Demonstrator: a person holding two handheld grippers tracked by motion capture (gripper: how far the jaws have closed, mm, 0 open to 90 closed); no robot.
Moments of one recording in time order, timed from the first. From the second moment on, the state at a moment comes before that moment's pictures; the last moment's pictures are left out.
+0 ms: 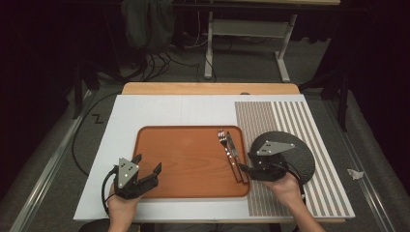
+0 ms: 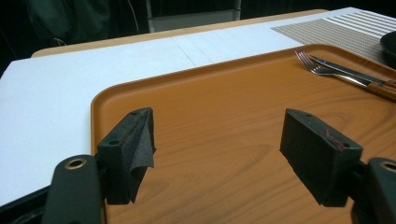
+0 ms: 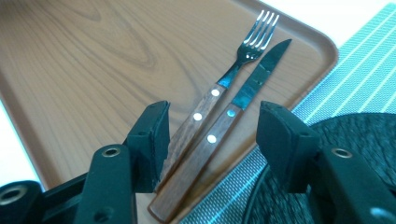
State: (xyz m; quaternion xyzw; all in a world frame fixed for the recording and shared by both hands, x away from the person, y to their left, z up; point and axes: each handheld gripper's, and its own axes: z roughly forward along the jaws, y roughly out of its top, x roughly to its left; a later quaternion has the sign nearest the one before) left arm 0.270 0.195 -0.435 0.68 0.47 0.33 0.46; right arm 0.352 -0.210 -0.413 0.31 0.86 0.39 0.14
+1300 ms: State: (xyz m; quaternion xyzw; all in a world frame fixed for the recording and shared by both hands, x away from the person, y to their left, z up) left arm 0.269 0.196 -0.434 0.68 0.48 0.33 0.46; right arm 0.334 -0.271 -0.421 0.35 0.80 0.47 0.14
